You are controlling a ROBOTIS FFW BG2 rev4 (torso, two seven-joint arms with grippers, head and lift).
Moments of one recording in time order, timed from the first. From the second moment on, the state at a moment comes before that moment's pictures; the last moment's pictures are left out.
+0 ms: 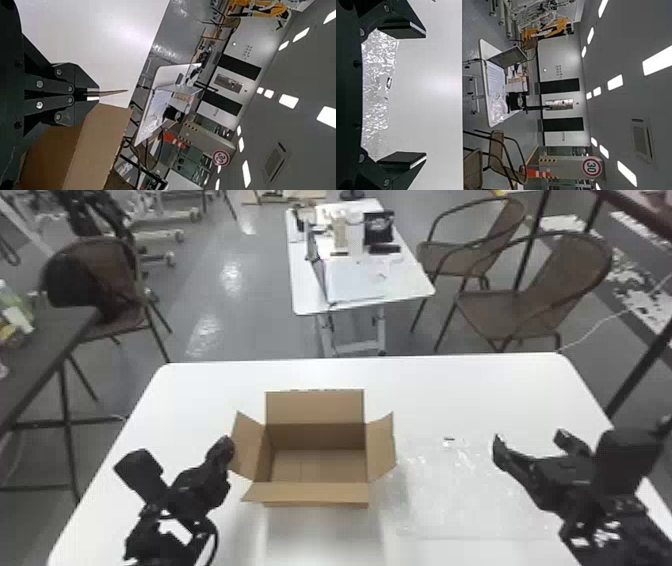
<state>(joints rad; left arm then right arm) 0.18 0.00 0.27 -1.53 0.39 0.07 -0.34 0.25 -0.10 0.01 -1.79 -0.15 0.15 0.17</state>
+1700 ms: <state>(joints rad) 0.16 0.00 0.23 -1.53 0.32 0.07 -0.34 -0.38 -0.08 0.14 -1.38 -0.07 1.34 0.11</state>
